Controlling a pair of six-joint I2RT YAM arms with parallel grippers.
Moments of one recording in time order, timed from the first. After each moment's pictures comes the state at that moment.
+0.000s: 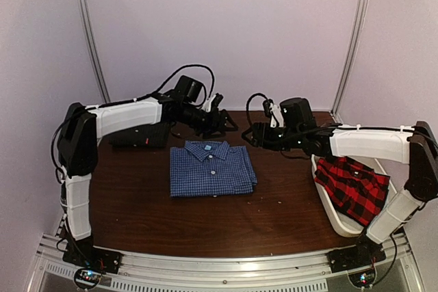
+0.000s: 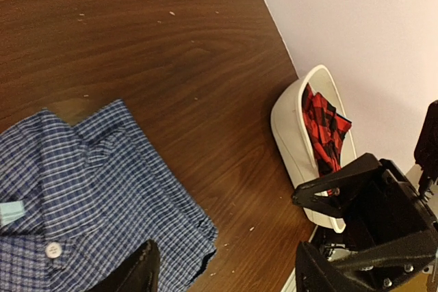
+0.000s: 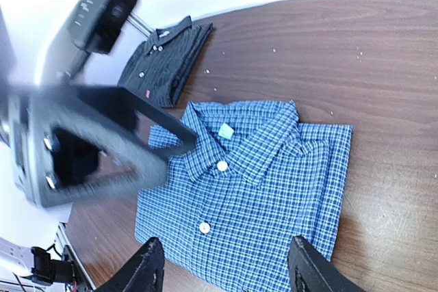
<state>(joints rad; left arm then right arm) -0.69 2.09 1.76 -0.36 0.59 -0.59 0.68 1.56 1.06 0.02 -0.13 0.63</state>
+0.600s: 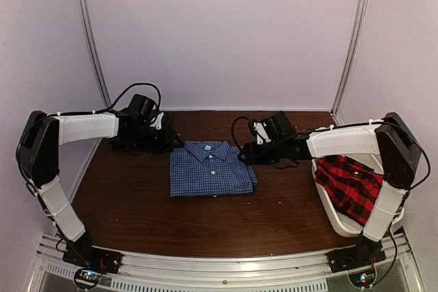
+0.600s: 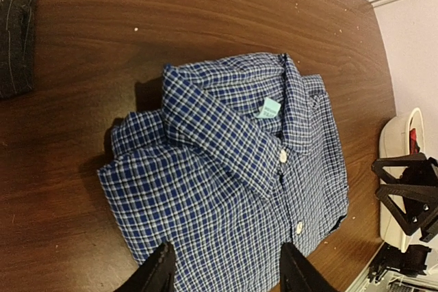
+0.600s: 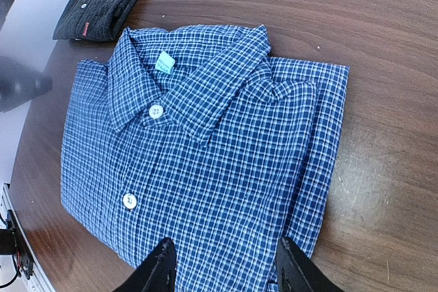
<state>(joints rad) -0.43 1.74 1.19 -0.34 0.41 -0.53 0.70 1.75 1.11 -0.09 -0.13 0.52</state>
